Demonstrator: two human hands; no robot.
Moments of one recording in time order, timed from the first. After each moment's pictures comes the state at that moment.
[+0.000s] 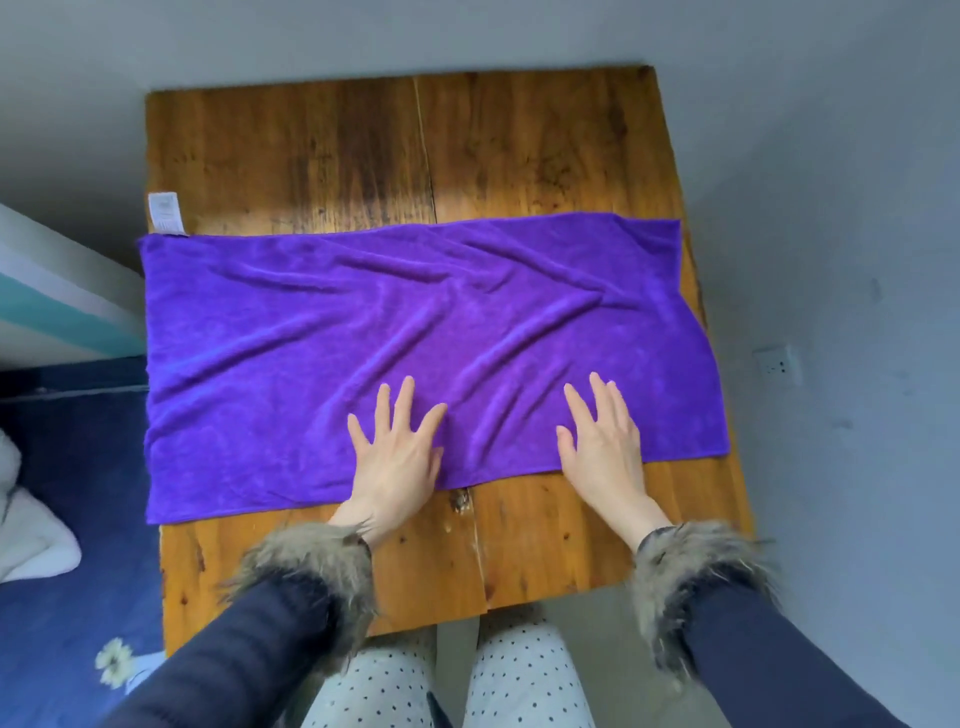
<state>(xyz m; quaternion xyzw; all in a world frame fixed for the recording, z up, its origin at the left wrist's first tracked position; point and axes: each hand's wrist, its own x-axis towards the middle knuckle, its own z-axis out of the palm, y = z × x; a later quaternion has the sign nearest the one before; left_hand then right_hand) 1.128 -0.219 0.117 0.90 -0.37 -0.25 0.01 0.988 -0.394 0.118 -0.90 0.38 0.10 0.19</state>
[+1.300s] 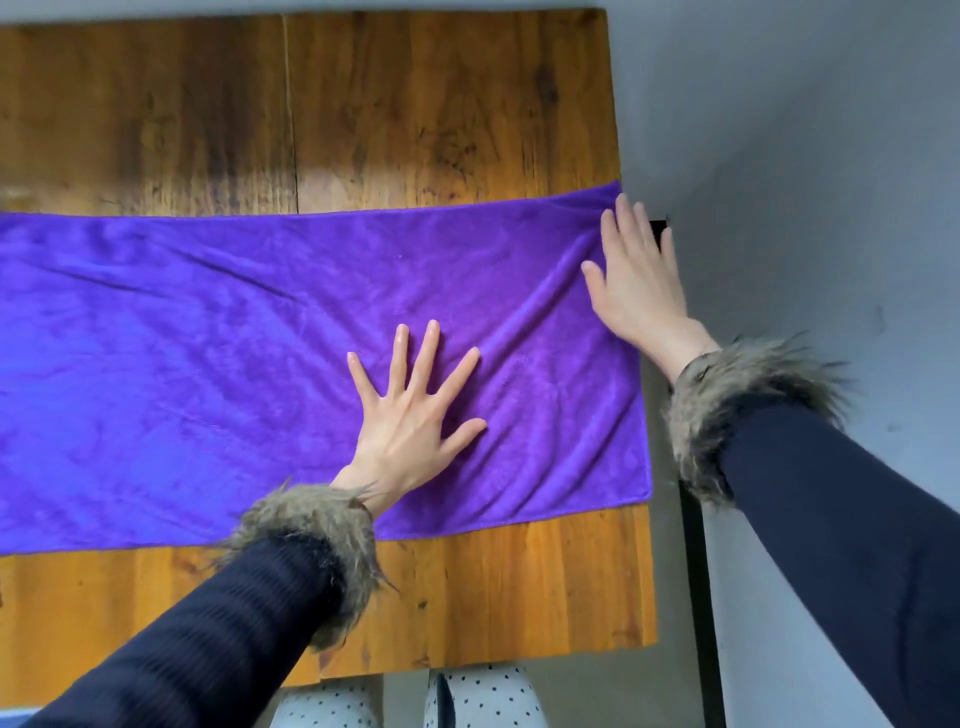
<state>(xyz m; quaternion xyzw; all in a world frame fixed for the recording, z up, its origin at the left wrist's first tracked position) 1.093 -0.395 0.072 0.89 -0.42 -0.17 0.00 1.056 -0.665 0.095 -0.95 0.27 0.13 0.11</state>
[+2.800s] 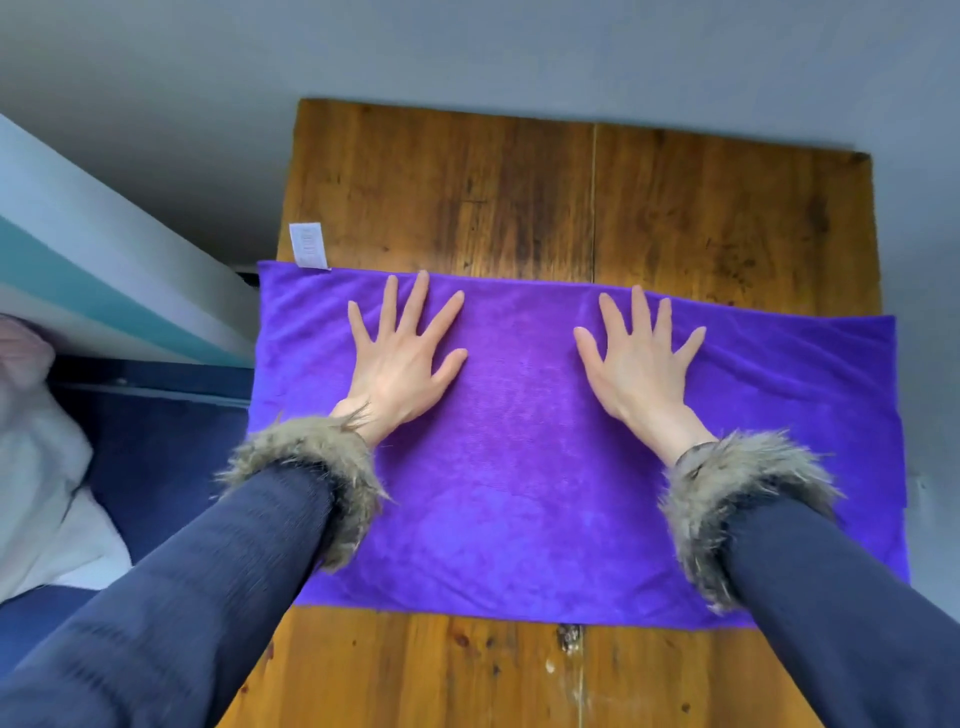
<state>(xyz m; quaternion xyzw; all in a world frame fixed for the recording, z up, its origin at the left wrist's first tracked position) 1.351 -0.212 0.078 0.93 -0.32 -0.18 0.03 1.236 -0.423 0.104 -0.93 0.32 0.18 0.08</state>
